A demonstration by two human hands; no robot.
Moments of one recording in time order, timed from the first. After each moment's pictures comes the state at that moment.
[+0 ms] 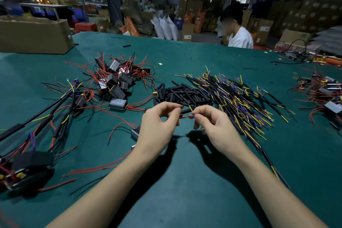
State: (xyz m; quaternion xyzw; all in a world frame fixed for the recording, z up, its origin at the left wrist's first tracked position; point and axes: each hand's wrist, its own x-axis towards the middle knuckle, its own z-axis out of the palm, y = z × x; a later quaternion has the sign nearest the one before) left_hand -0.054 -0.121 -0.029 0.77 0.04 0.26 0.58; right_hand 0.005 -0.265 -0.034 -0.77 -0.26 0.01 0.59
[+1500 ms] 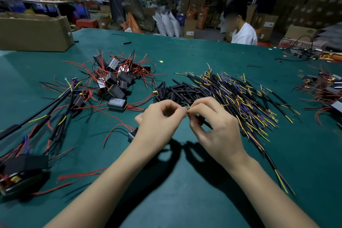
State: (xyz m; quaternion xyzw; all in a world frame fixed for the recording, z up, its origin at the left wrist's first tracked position) left_hand -0.052 -0.123 -0.009 0.82 0.07 0.21 0.52; right_hand -0.003 -0.260 -0.029 -0.78 -0.41 -0.33 0.35
